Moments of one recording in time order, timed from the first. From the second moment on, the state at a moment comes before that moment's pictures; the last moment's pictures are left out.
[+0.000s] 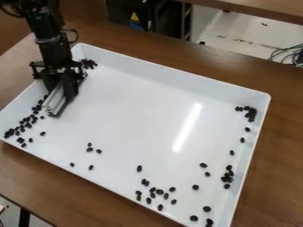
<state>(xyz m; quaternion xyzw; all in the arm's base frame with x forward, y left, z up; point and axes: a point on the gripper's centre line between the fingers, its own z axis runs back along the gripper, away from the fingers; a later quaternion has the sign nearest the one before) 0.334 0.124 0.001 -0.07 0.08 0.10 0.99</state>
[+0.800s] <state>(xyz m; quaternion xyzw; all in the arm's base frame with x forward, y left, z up) 0.354 0.029 0.037 -0.04 0.02 -0.03 1.00</state>
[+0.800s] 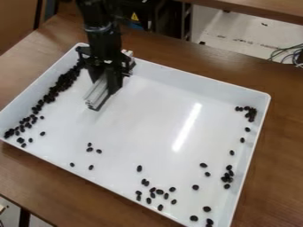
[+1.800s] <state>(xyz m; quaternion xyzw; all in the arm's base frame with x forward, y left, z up) 0.332 -0.013 0.016 -0.03 0.02 -0.07 1.00</state>
